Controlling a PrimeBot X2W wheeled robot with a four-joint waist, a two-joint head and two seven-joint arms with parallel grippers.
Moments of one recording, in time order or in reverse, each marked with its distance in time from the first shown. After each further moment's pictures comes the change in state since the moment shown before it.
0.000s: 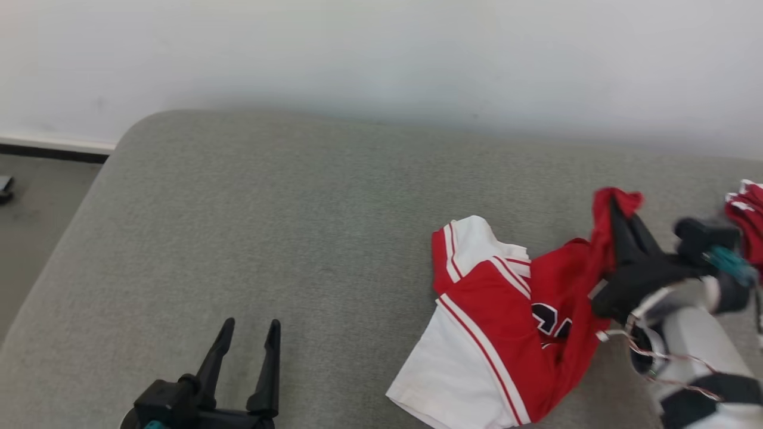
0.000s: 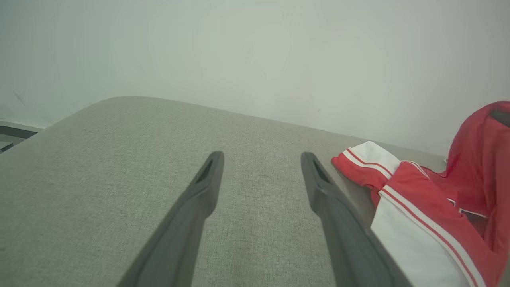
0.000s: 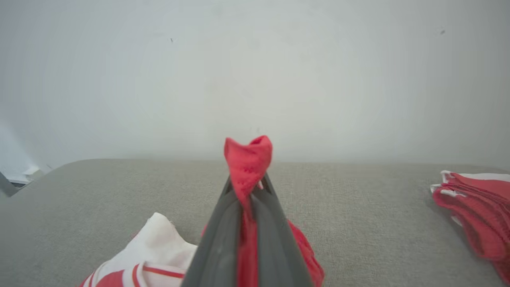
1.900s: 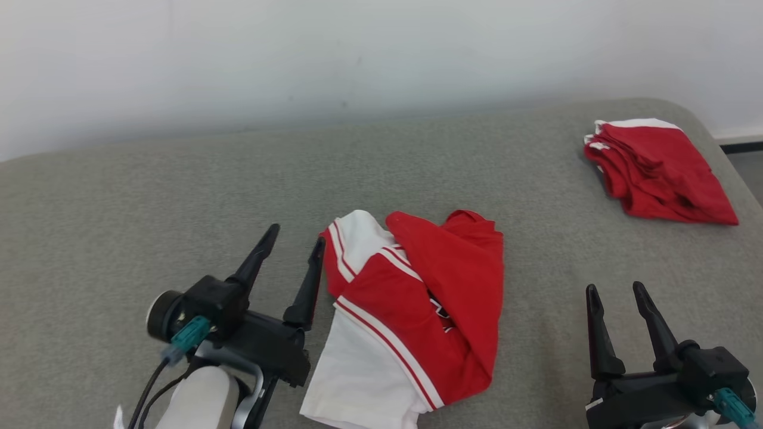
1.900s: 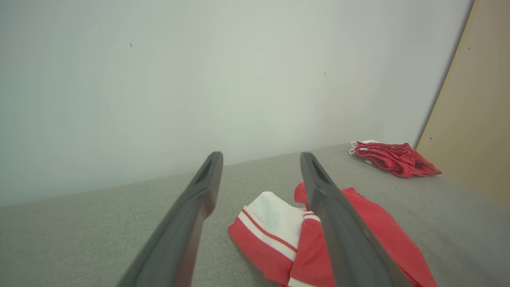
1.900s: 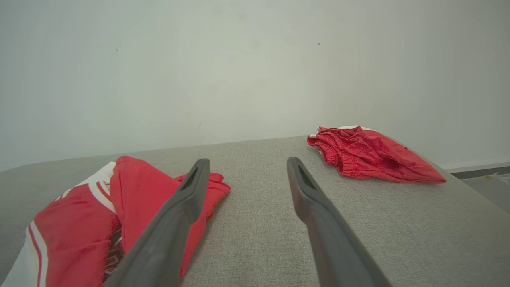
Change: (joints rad) left arm -0.313 0.057 -0.168 0.121 0.010 0.000 0.000; right arm 0.400 0.088 -0.019 -0.368 -0.112 0.000 -0.138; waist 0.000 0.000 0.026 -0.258
